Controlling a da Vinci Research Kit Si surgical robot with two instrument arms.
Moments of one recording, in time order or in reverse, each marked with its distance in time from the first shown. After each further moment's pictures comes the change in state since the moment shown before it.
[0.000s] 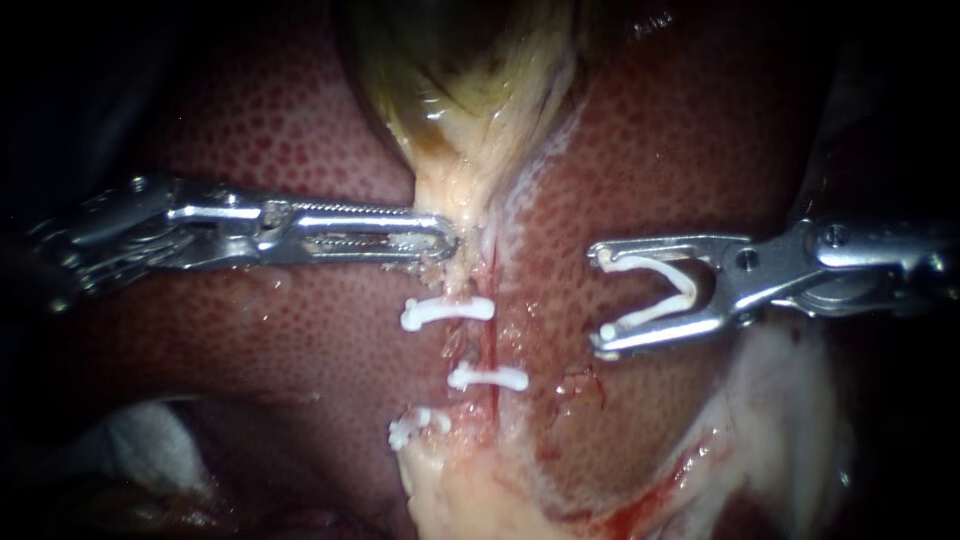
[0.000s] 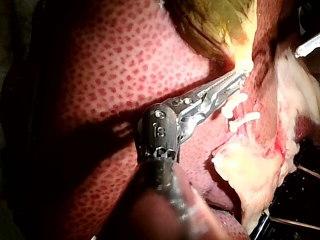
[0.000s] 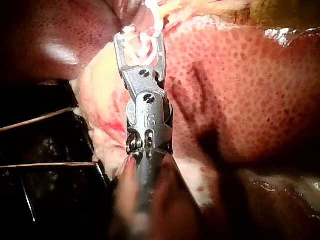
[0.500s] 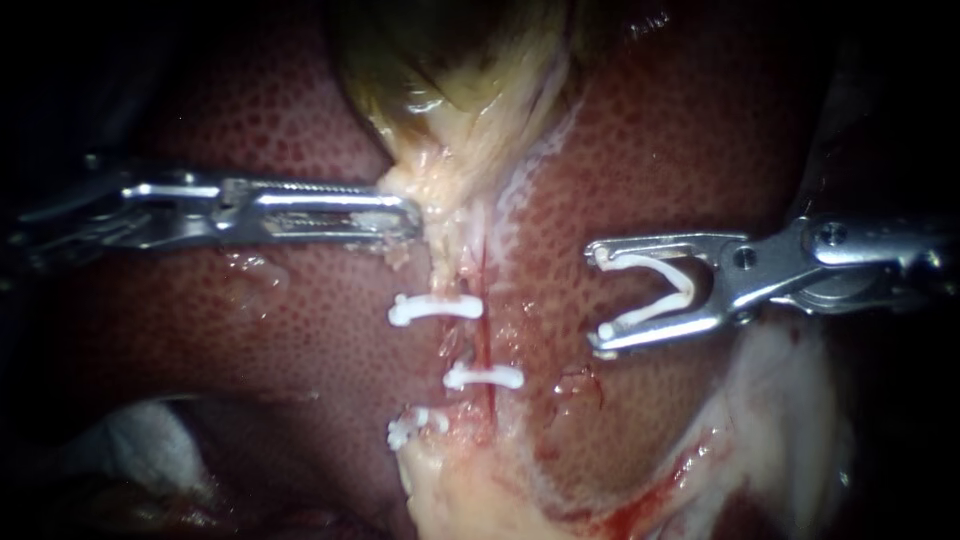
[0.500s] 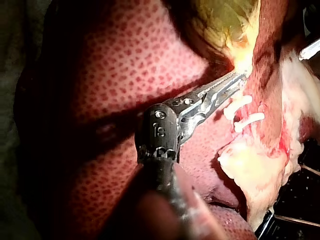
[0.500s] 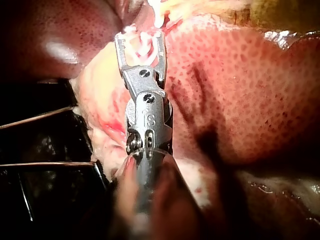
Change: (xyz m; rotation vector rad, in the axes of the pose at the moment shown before) right arm 0.000 0.000 0.000 0.001 0.000 0.002; left arm 0.004 0.000 -0.006 0.013 0.027 -0.024
